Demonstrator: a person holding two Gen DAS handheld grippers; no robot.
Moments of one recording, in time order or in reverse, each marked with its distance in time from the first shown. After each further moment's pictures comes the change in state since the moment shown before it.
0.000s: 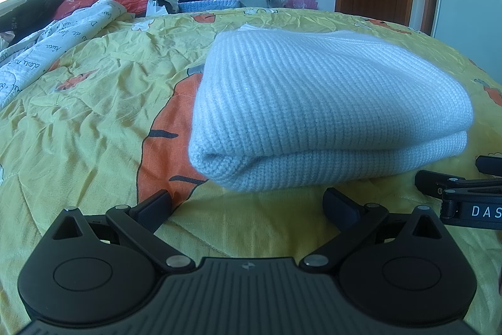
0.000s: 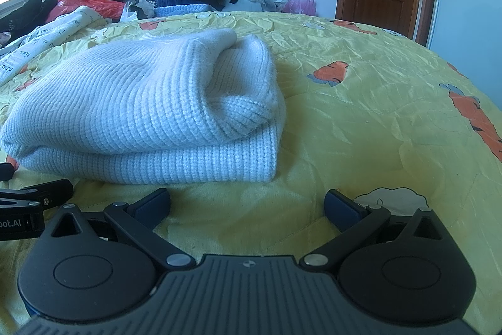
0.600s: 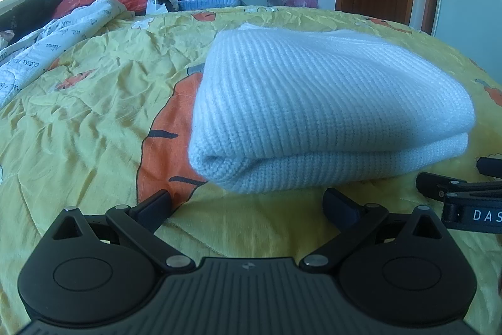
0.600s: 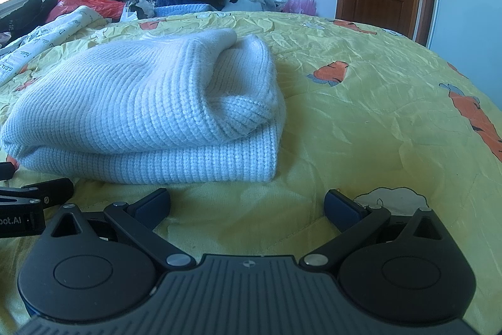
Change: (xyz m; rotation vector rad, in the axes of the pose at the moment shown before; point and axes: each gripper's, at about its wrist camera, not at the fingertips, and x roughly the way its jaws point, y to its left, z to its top) left arm 0.001 0.000 0.001 0.001 0.012 0.002; right arm 0.000 0.000 0.000 0.000 0.001 0.000
